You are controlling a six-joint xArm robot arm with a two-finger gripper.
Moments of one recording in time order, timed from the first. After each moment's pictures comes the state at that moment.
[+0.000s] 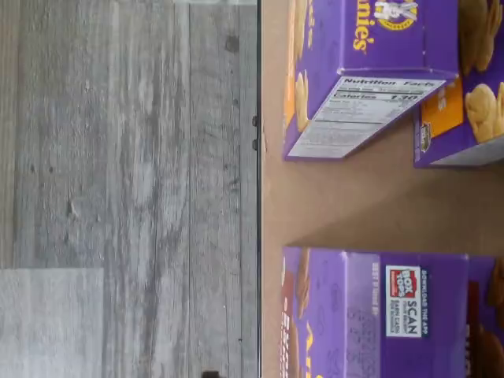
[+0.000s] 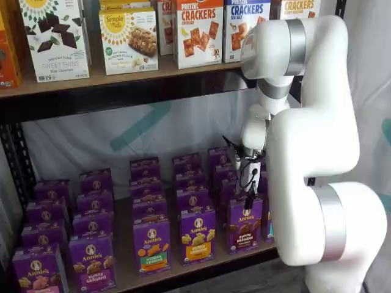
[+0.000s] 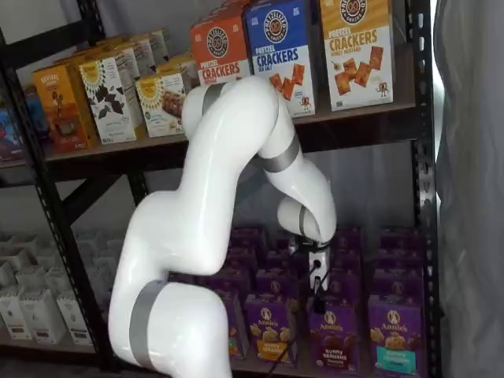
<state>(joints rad) -0.17 0.79 -1.24 0.22 0.43 -1.93</state>
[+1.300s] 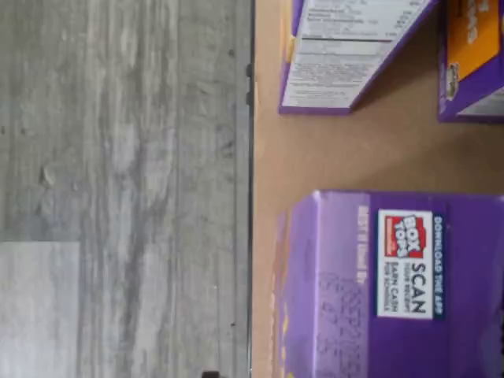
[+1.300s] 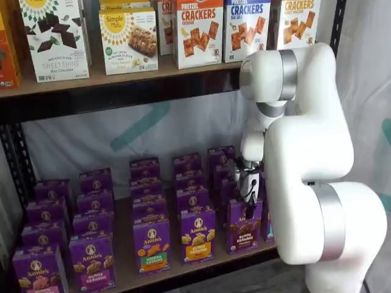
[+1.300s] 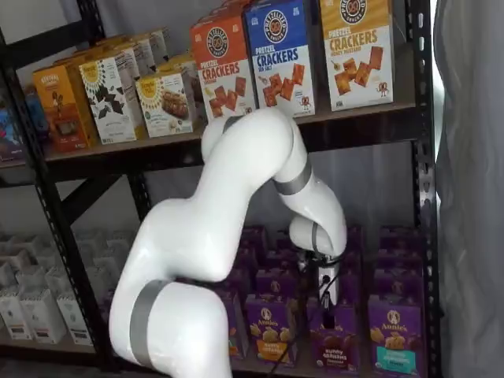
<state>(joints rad) -0.19 1.01 -1.48 0.14 0.48 -1.87</state>
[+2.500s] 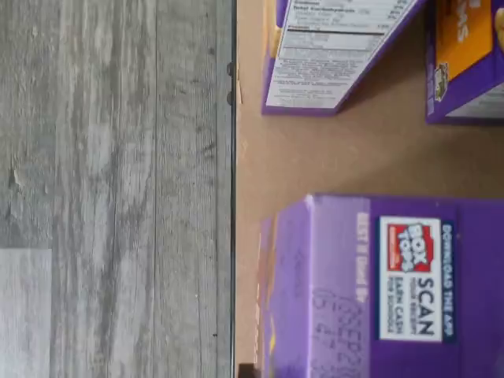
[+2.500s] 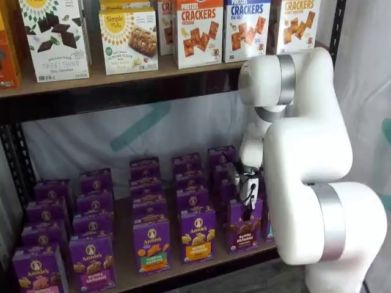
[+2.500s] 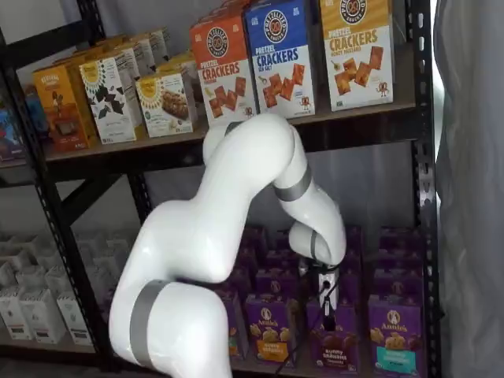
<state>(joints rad) -0.18 1.04 -1.49 0.18 0.42 -1.90</state>
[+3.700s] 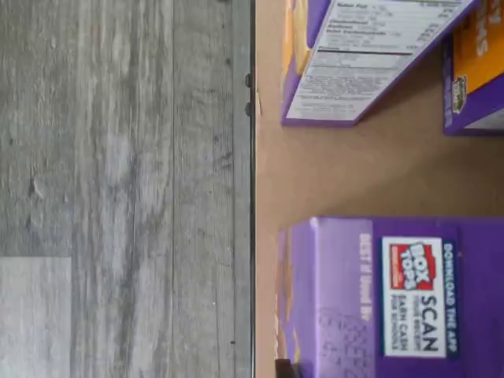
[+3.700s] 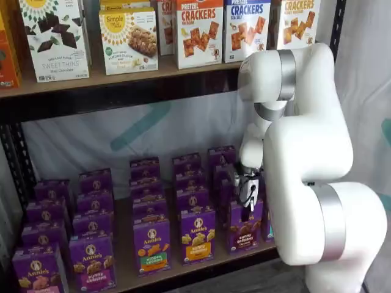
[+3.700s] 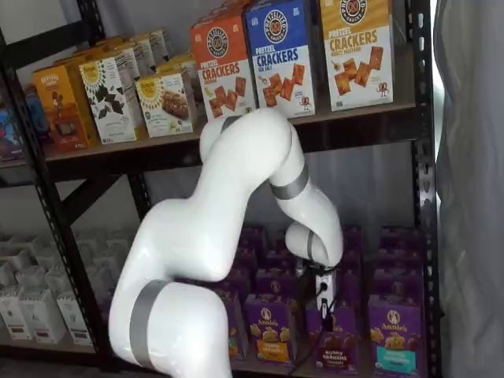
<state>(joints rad) -0.17 1.01 -1.42 0.19 0.40 -1.91</state>
